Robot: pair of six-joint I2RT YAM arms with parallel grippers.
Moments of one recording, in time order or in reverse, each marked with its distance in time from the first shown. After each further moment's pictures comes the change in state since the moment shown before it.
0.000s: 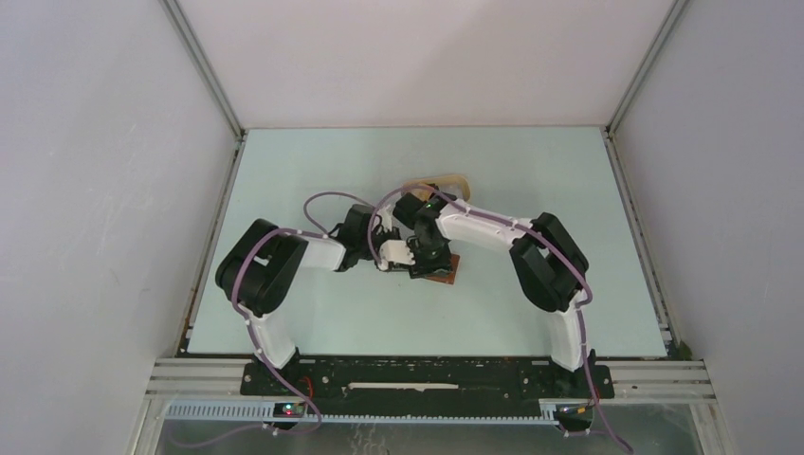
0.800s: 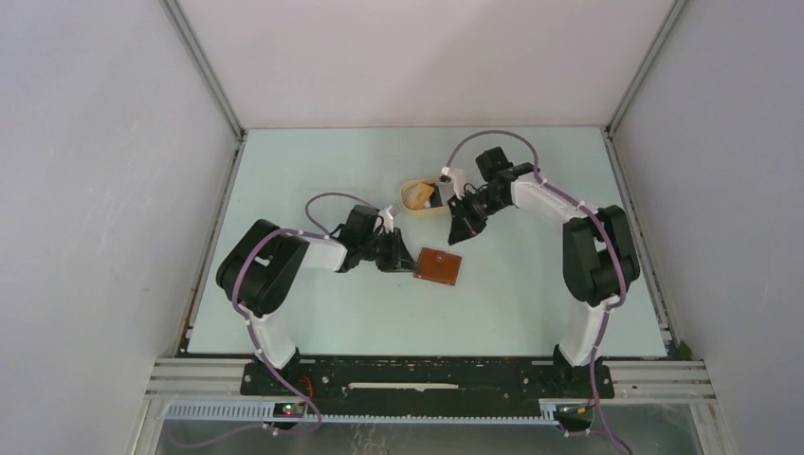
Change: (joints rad) left arm -0.021 0.001 0.000 0.008 -0.009 -0.016; right arm -0.448 -0.199 -0.149 0.240 -0.682 0.587
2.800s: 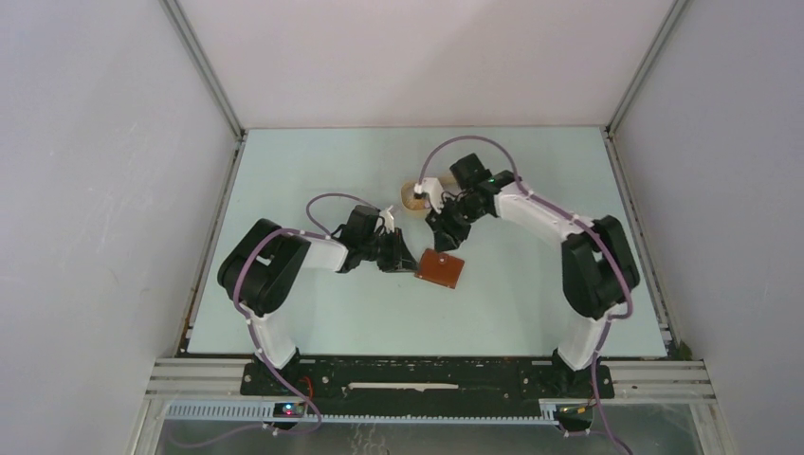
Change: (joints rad) left arm -0.006 0.008 0.000 0.016 0.000 -0.016; right arm 0.142 0.005 -0.010 0.057 0.187 -0.036
